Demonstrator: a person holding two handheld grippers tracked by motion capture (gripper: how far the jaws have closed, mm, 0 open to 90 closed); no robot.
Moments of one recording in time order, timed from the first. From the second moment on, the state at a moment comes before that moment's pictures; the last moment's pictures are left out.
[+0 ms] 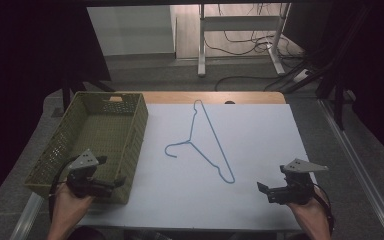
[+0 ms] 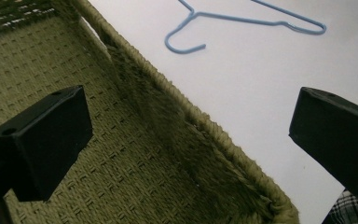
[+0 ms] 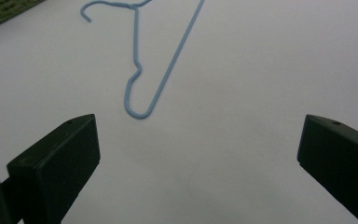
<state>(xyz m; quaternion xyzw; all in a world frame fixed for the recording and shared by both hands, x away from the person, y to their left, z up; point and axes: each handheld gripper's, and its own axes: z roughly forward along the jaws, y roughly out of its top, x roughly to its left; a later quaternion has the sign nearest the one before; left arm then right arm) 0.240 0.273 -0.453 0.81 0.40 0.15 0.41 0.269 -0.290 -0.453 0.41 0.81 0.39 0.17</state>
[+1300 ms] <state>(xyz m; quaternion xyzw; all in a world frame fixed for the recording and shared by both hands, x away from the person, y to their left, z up) 0.253 0.223 -0.409 0.81 0.35 0.14 0.45 0.275 -0.270 -0.427 0.38 0.83 0.38 0.16</state>
